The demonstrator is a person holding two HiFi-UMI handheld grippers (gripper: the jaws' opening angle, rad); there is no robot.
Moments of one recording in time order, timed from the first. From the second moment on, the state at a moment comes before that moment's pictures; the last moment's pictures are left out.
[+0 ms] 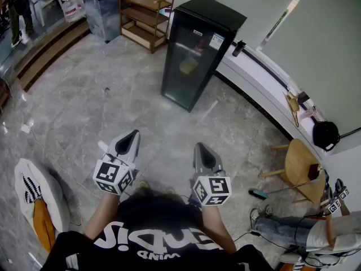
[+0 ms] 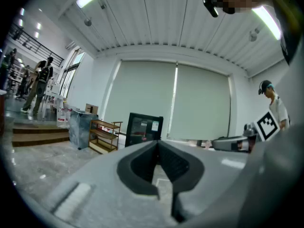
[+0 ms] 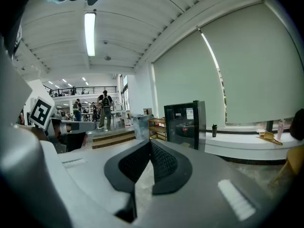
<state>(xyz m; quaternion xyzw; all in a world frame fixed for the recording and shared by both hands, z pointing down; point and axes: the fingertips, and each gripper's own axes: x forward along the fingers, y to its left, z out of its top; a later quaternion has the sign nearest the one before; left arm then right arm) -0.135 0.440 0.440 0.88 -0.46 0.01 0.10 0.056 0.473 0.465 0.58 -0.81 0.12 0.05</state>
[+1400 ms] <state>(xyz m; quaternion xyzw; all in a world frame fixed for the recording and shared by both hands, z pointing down) -0.186 0.321 0.467 0.91 -0.40 0.01 0.11 -0.001 0.365 0.494 0.62 -0.77 0.14 0.01</state>
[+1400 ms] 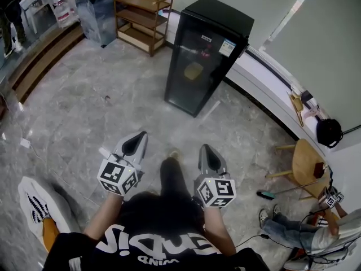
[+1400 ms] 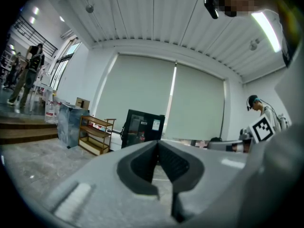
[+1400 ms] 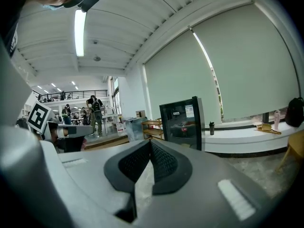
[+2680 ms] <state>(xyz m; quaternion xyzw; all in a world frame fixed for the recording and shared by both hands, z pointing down) -0.069 0.005 0.434 0.89 -0.44 -0.01 0.12 0.119 0.040 0.467 0.58 -0.80 0.14 0.03</state>
